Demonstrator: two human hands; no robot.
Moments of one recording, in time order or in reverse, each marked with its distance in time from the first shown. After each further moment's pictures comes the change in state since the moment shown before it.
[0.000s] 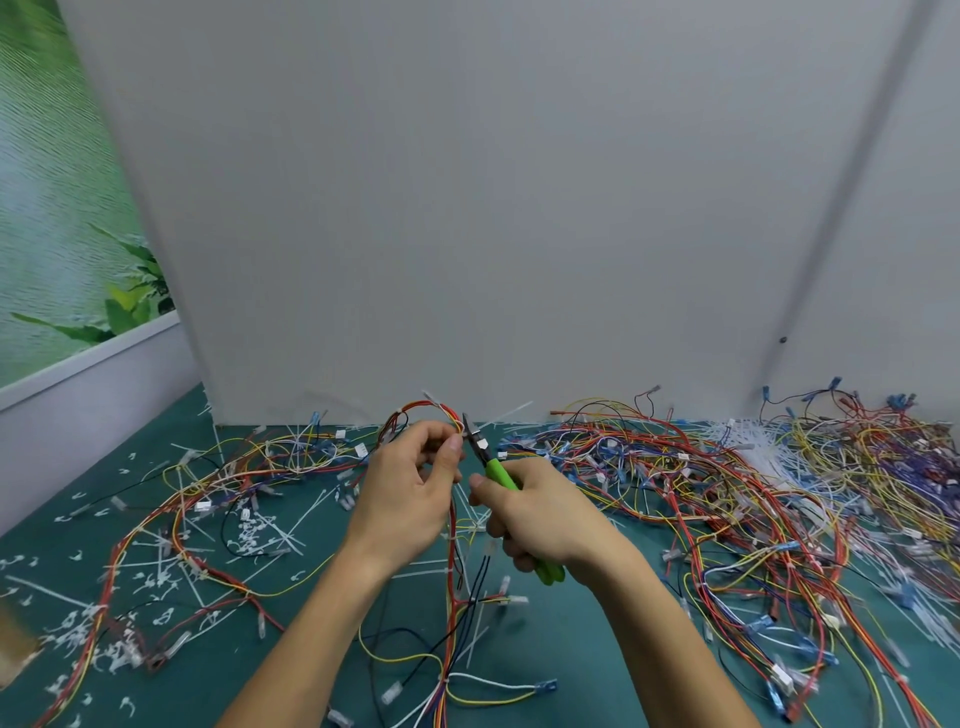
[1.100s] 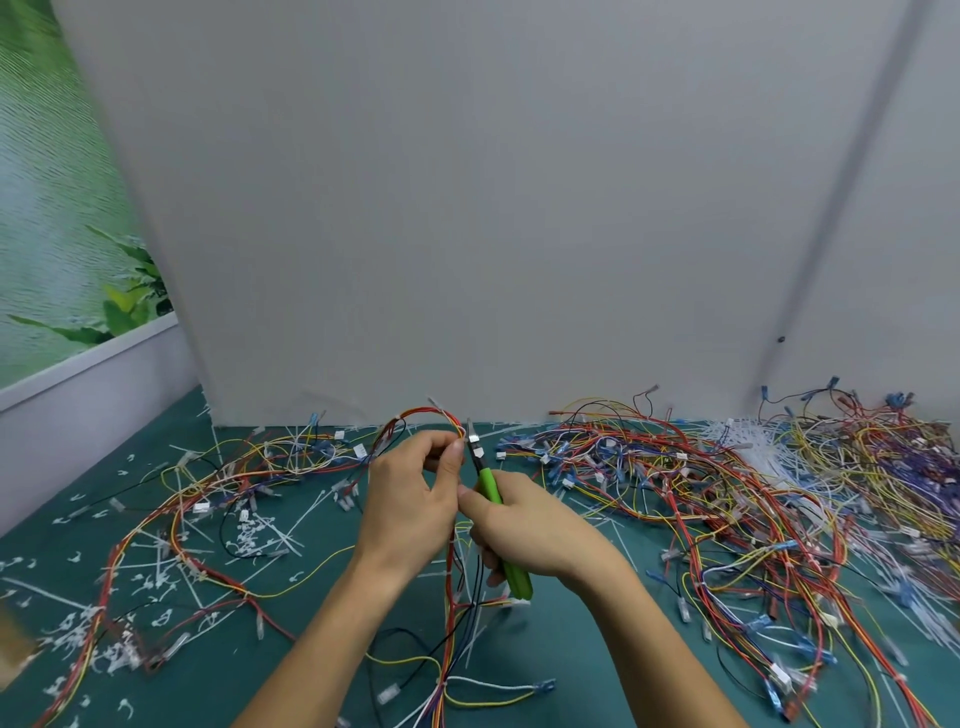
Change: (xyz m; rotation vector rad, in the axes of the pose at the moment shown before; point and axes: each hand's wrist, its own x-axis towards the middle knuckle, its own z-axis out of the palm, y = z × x) left_hand -0.007 0.006 0.010 0.091 0.125 0.031; right_hand 0.000 -0.002 0.009 -0.099 -0.082 -0.025
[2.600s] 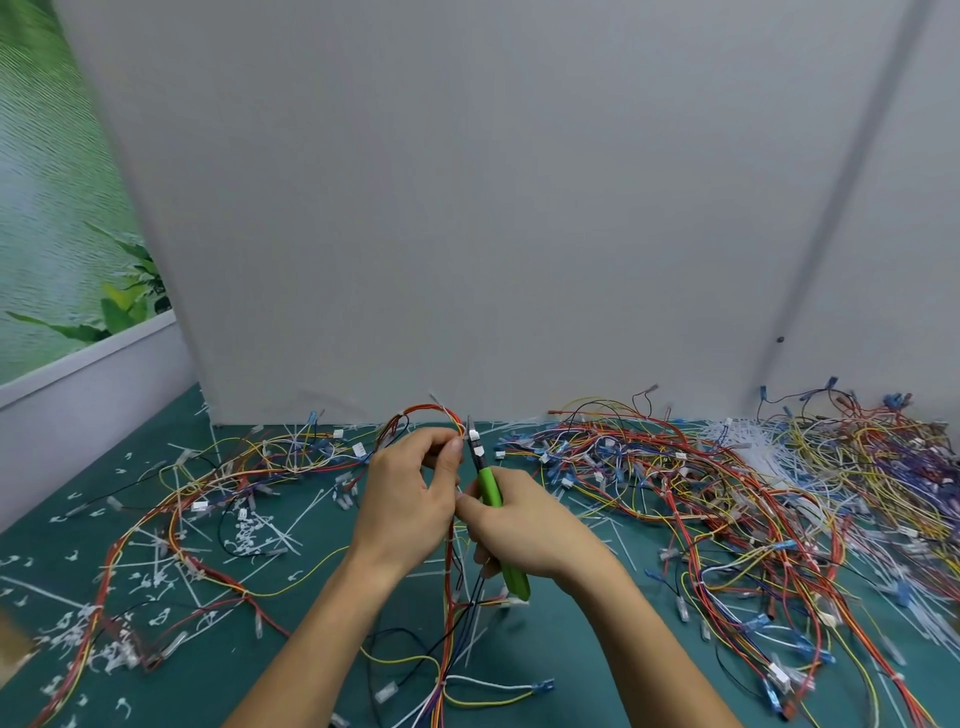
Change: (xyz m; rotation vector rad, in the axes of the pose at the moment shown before) left_hand 0.003 -0.004 -0.003 0.029 -0.033 0.043; right_hand 0.000 -0.001 0.003 -0.027 0.044 -0.001
